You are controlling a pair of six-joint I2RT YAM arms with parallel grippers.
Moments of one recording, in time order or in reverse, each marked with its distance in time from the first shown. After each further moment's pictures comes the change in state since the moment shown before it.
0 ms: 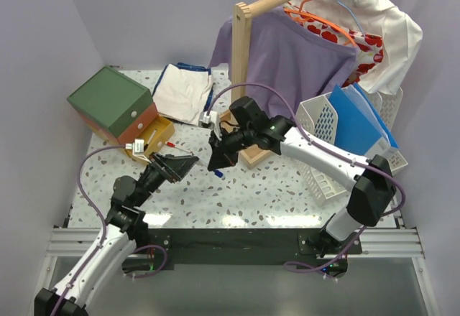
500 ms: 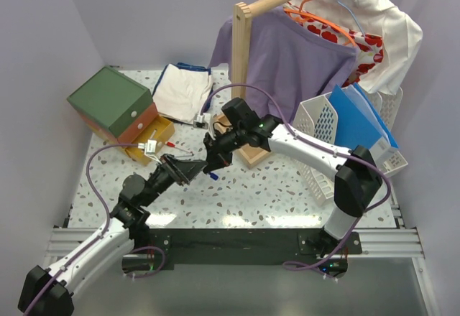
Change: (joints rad) left arm -0.175 0.139 0.000 0.103 -0.103 -0.005; right arm 0.000 0.121 0.032 0.038 -0.088 0.060
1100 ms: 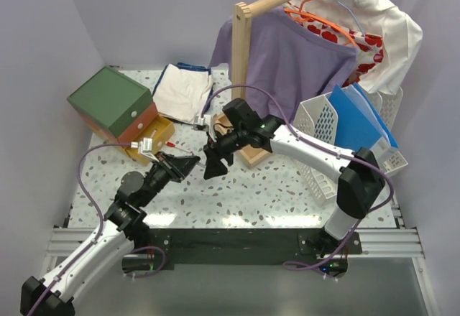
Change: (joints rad) left arm -0.003 -0.085 0.080 -0.247 -0.125 0.120; right arm -0.002 -0.020 -0.005 -0.023 0.002 -0.056
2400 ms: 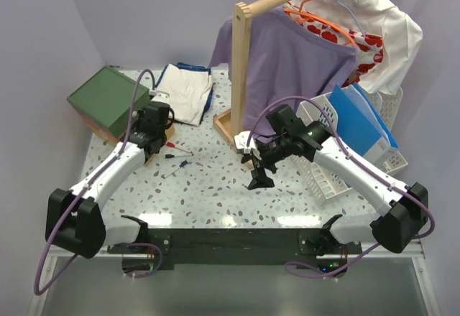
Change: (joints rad) left arm 0.216 0.850 0.730 -0.658 -0.813 1.052; right arm -0.151 -0.364 -0.197 -0.365 -0.005 -0.690
